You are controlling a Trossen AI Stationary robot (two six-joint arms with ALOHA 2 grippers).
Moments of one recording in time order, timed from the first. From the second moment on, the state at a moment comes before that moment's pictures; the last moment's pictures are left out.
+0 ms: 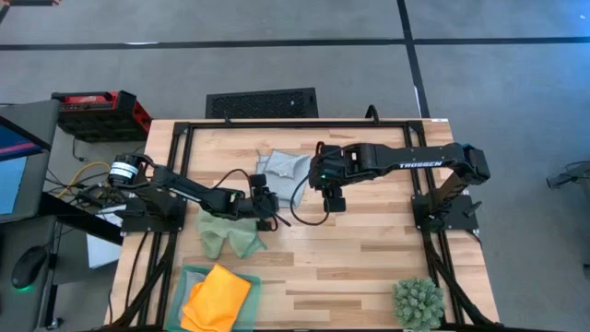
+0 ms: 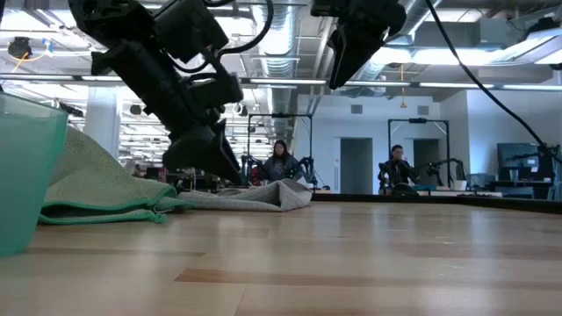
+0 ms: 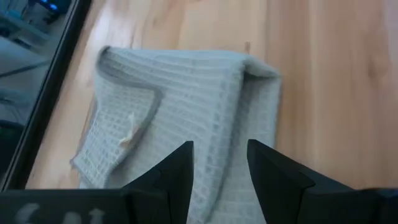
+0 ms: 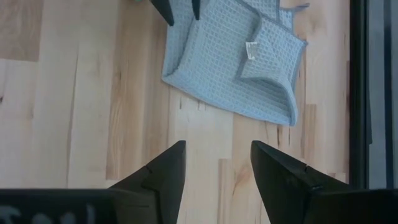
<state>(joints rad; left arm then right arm) -0.11 1.63 0.72 0.05 -0.54 0.11 0.00 1.66 1.52 -1.00 0.18 -0.19</state>
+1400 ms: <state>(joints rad) -0.01 1.62 0.72 -0.07 -0.48 -0.01 0.00 1.66 1.52 -0.99 0.18 -0.19</state>
